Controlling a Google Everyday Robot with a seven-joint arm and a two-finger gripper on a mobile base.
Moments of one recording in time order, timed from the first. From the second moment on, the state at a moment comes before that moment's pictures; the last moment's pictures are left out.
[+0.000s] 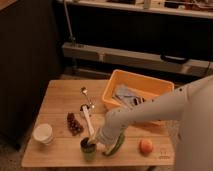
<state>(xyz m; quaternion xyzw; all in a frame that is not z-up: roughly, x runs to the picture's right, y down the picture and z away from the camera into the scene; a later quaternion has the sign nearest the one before) -0.043 0.282 0.736 -0.38 0.20 0.76 0.48</state>
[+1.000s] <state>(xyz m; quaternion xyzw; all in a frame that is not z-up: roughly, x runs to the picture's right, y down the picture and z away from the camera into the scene) -0.068 0.242 0.652 -0.42 0.14 0.77 0.46</state>
